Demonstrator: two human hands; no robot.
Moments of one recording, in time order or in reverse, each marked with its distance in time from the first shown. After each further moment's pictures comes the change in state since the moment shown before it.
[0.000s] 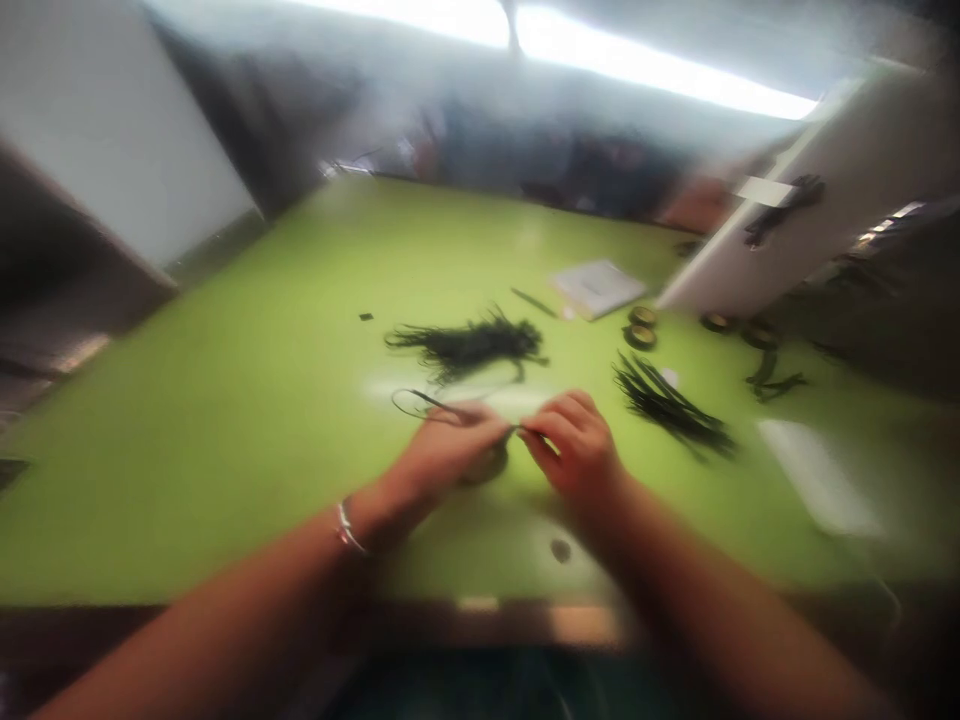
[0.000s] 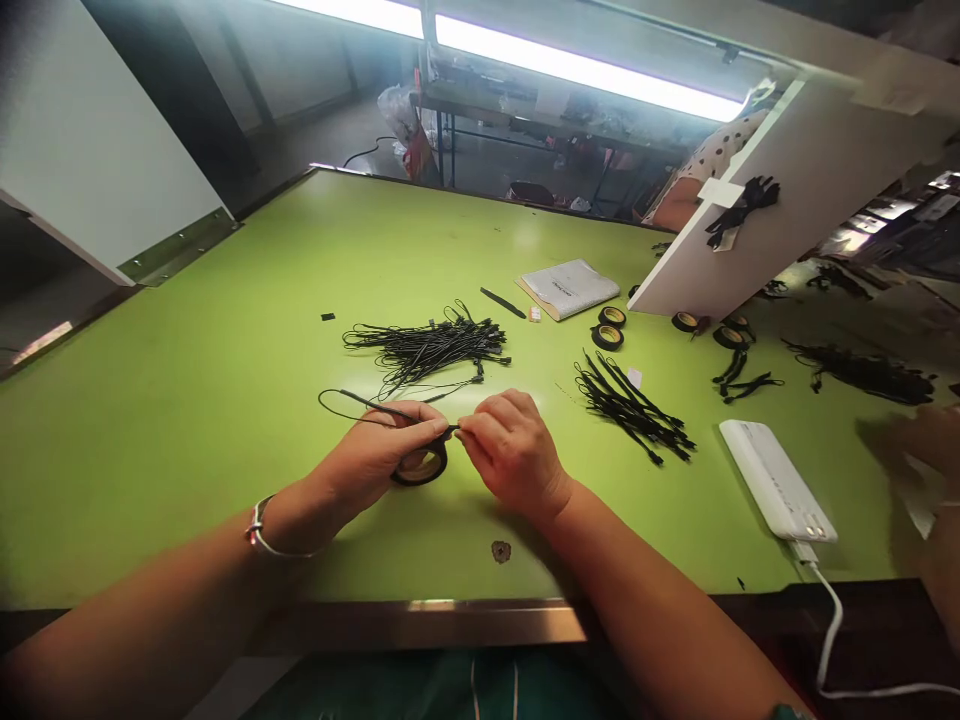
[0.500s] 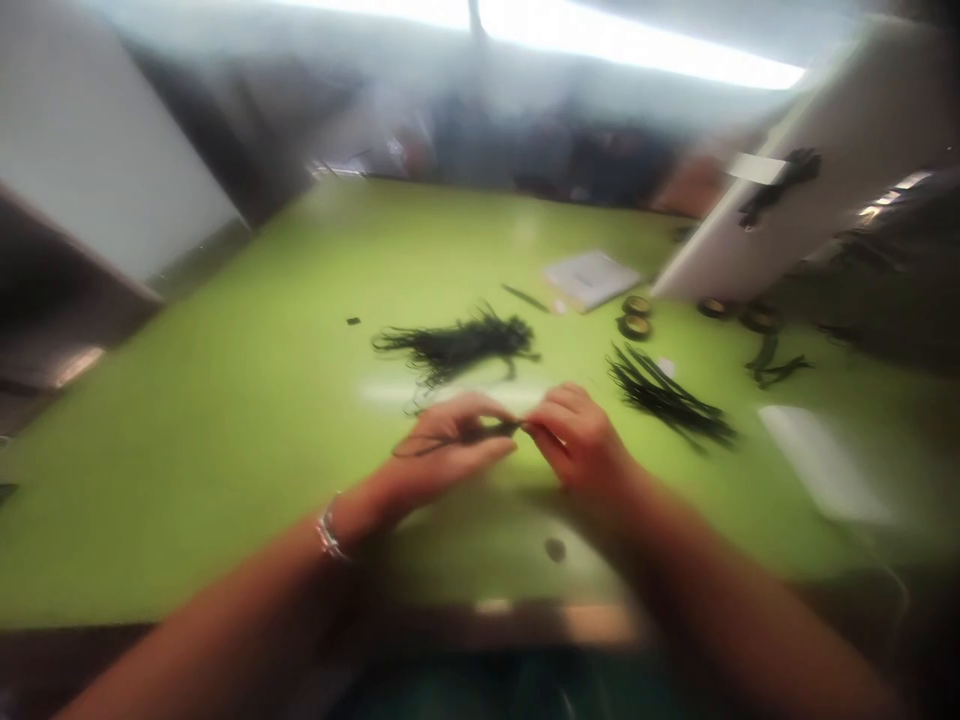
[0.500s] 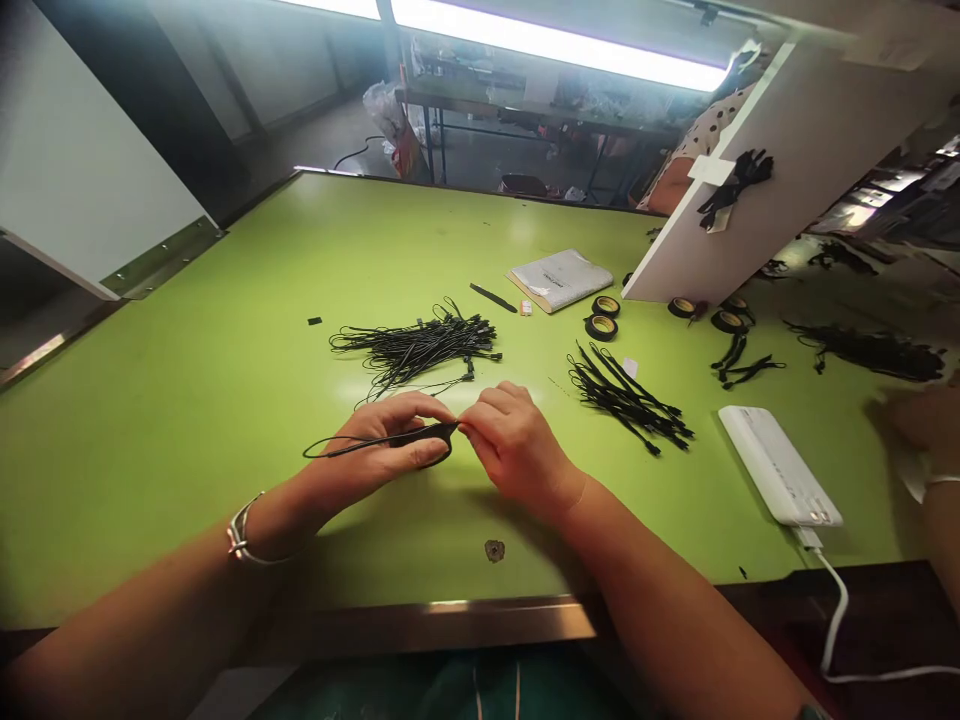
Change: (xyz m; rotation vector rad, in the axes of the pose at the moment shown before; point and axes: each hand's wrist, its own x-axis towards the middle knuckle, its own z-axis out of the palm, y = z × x) left_hand 0.003 0.004 -0.006 0.302 -0.185 0.227; right_hand 0.005 0.003 -0.014 0.097 -0.167 0.145
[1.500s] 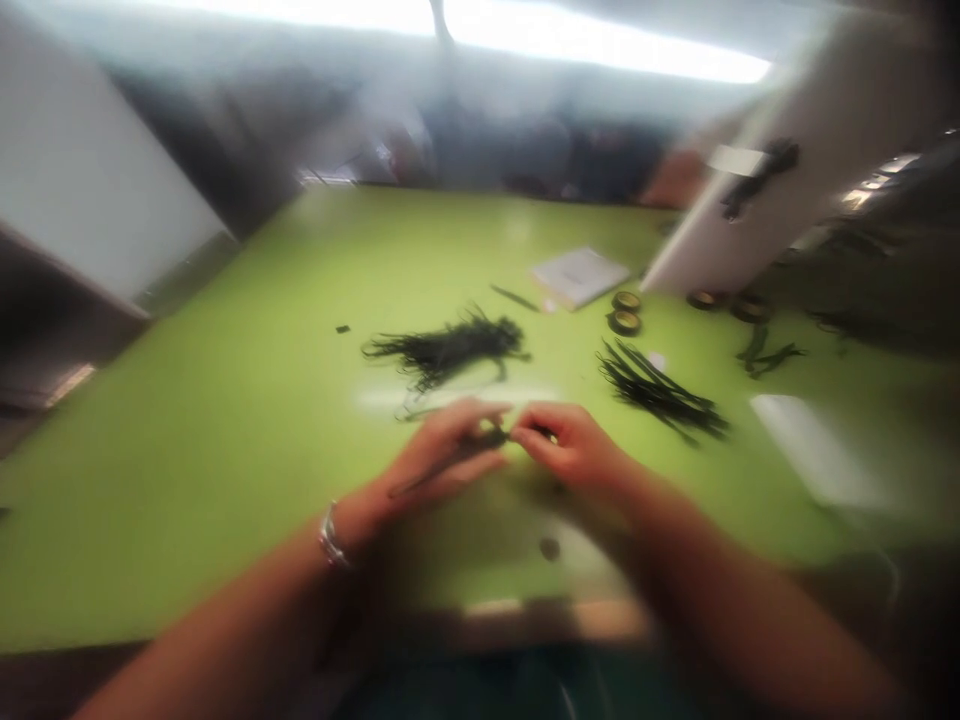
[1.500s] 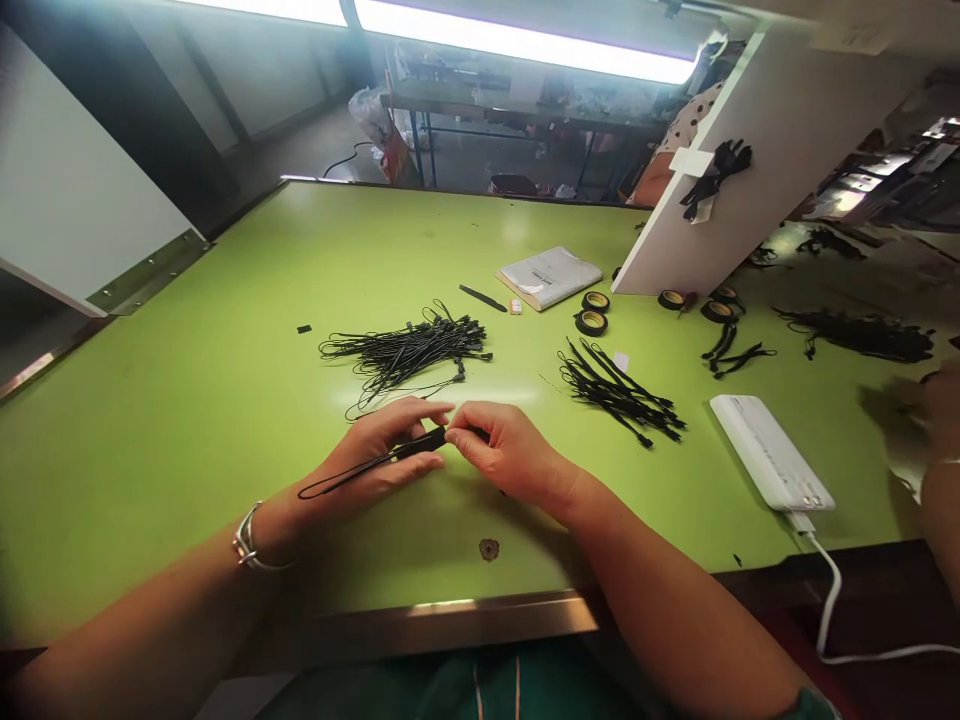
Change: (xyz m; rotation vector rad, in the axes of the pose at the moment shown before) left_hand 0.003 -0.006 -0.002 0.303 -0.033 0.250; right_hand 0.001 0.000 -0.005 0.346 -0.218 0.324
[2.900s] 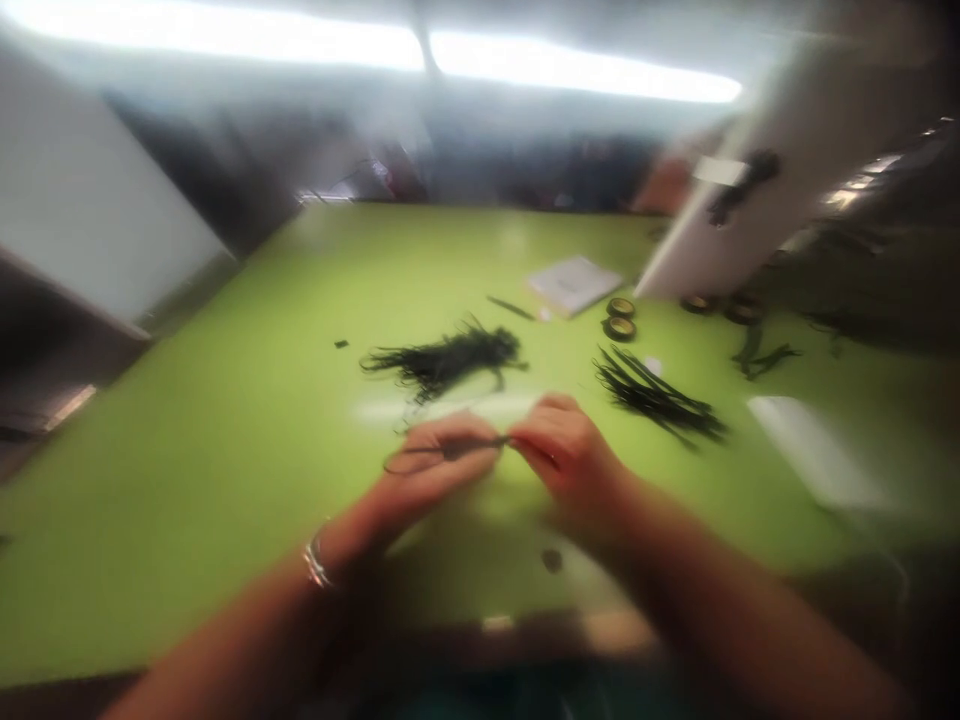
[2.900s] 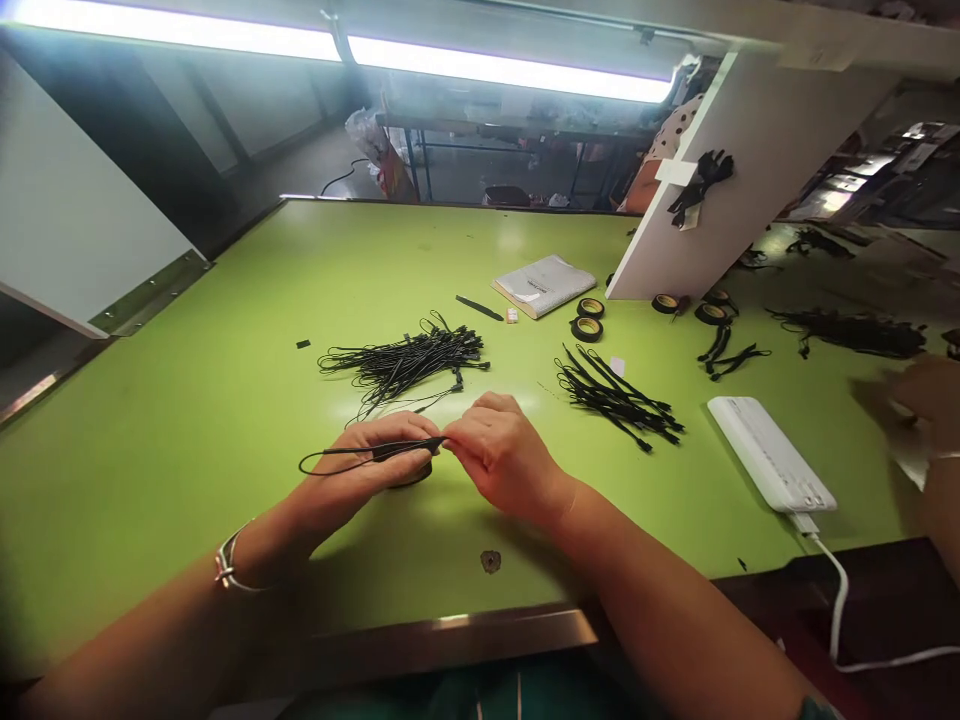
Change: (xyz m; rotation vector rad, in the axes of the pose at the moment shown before) left_hand -0.004 0.006 -0.003 -0.380 -0.026 -0.197; right_hand -0.002 0.001 0.002 -0.354 0.201 -0.340
